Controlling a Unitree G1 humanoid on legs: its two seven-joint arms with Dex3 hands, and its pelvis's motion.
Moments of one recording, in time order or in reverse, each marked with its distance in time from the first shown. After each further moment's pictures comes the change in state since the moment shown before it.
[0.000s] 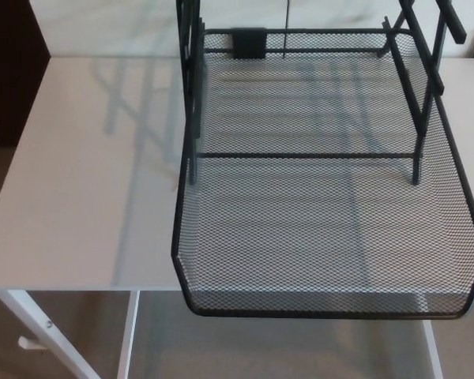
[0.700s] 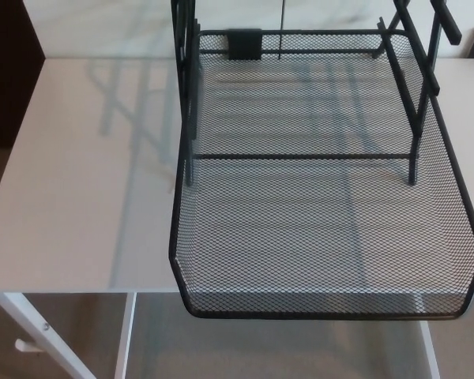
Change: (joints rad) left_arm -0.013 0.000 -0.010 -0.011 0.004 0.001 0.000; right_arm 0.311 0.035 0.106 -0.690 0.122 -0.035 0.125
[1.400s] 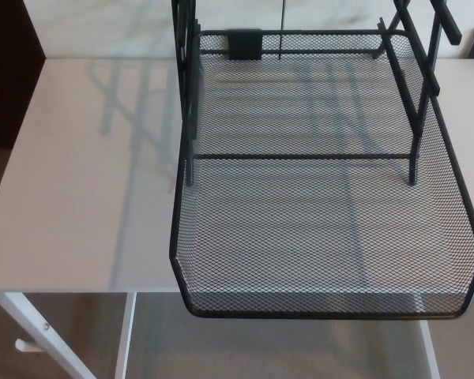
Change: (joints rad) left_arm 0.004 -0.001 -0.008 -0.084 -0.001 0.016 -0.002; right_arm 0.379 -0.253 0.125 -0.867 0.209 0.007 0.114
